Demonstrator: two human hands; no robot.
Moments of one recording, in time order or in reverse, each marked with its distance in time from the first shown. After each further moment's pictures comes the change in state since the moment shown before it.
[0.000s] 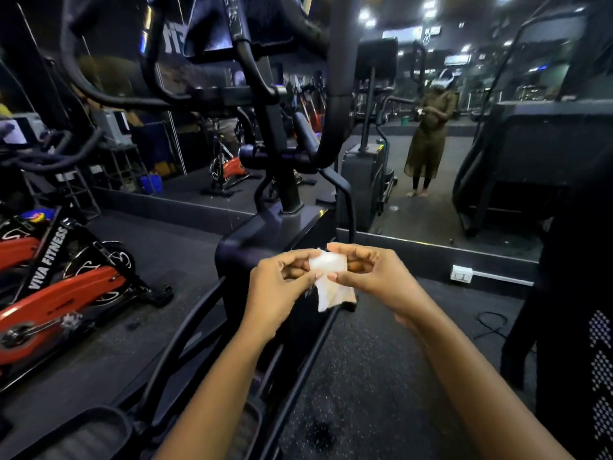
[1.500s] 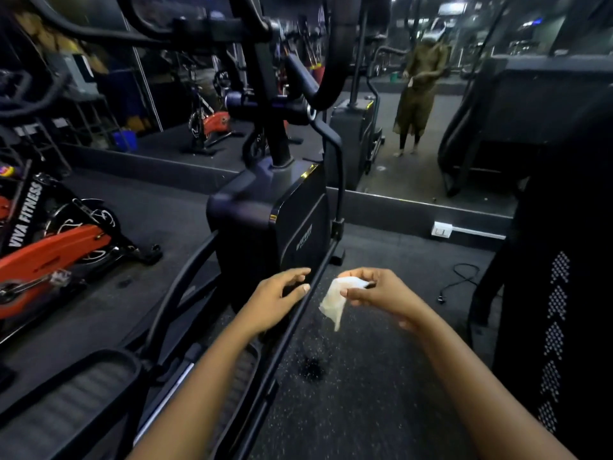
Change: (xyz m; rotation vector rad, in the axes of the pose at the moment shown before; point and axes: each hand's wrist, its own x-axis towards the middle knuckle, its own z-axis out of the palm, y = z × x) left_hand -0.063 -0.104 -0.019 0.317 -0.392 -0.086; right_hand -0.071 0.076 0.019 -0.111 -0.046 0.391
